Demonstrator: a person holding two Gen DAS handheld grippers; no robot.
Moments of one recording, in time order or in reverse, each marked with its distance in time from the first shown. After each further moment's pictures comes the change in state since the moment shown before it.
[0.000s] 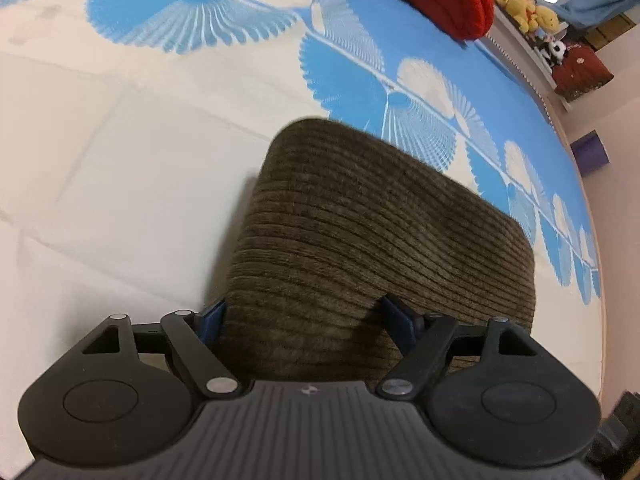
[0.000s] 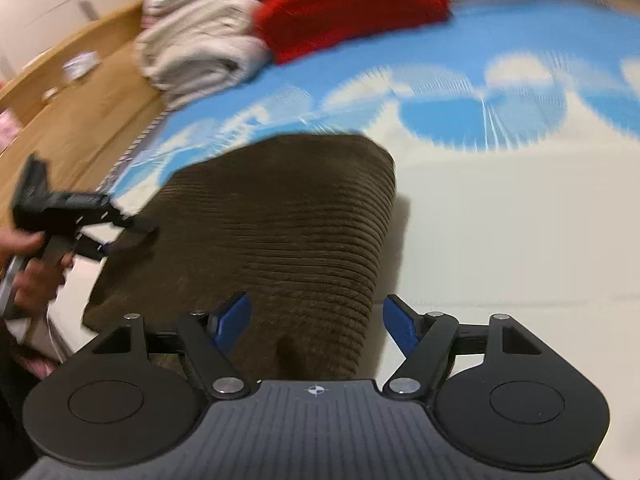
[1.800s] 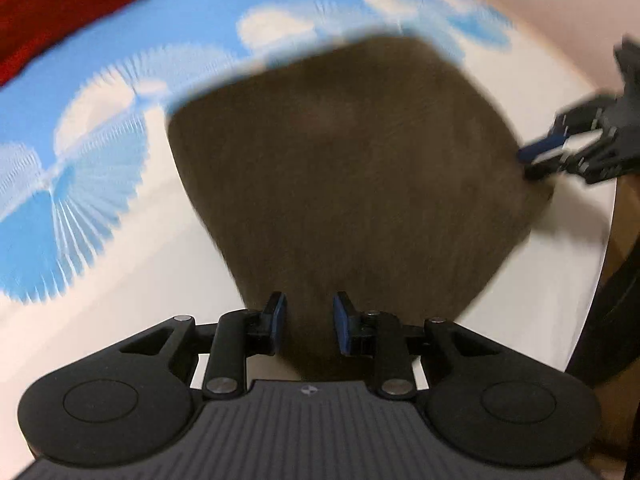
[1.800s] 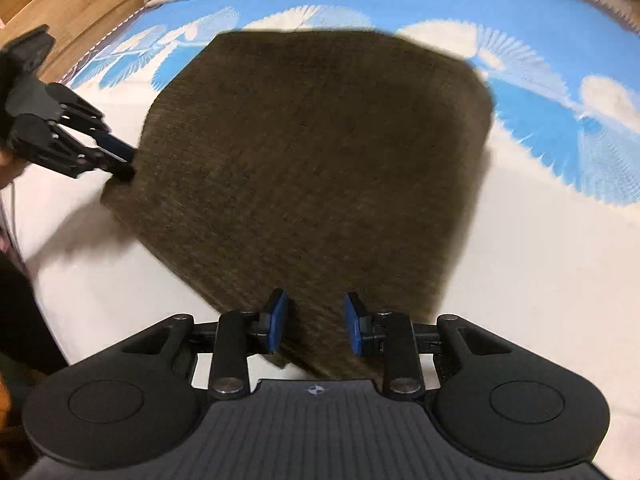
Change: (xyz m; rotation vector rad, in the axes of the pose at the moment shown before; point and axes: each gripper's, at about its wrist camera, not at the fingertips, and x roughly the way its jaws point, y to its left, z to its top) left arm 0.099 -0.272 -0.044 0.901 0.079 -0.025; right arm -0.077 -0.180 0.066 -0.302 0.218 -0.134
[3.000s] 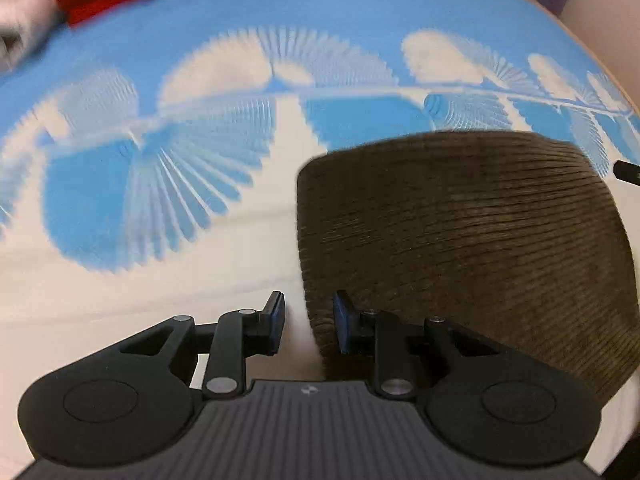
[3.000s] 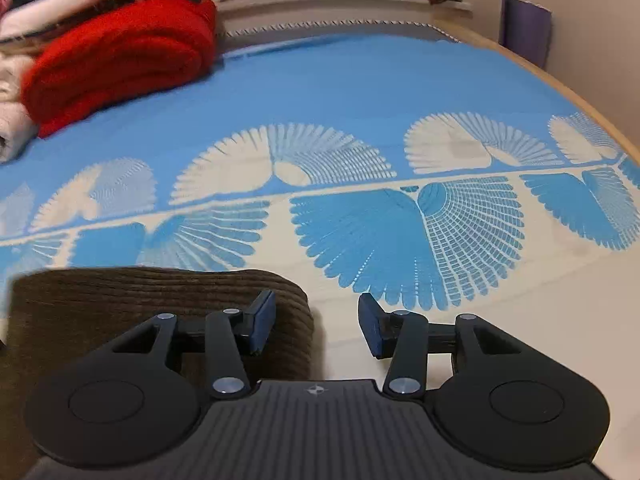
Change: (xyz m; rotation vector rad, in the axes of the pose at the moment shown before) left arm 0.039 0.039 0.039 -0.335 0.003 0.263; right arm 0.023 -0.064 0.069 0.371 -0.302 -0.364
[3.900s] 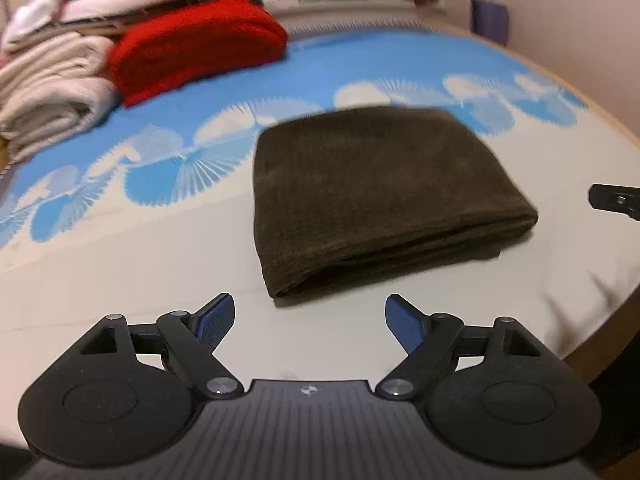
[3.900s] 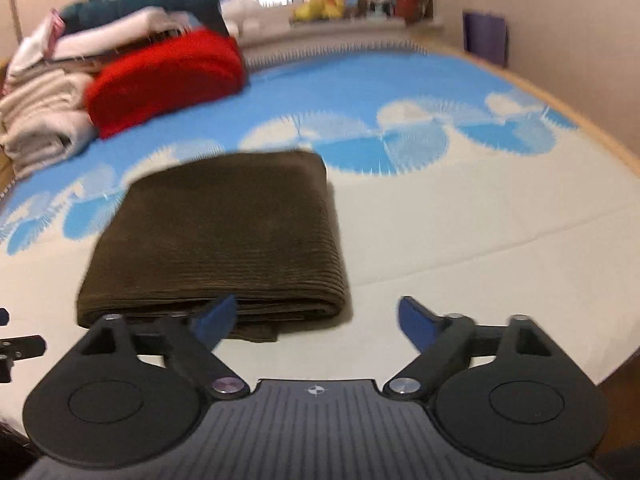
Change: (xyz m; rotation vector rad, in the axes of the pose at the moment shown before) left arm -0.176 -0.111 -0.213 0.046 -0.286 0.114; right arm -0.226 0.037 -0.190 0.055 -0.139 -0.016
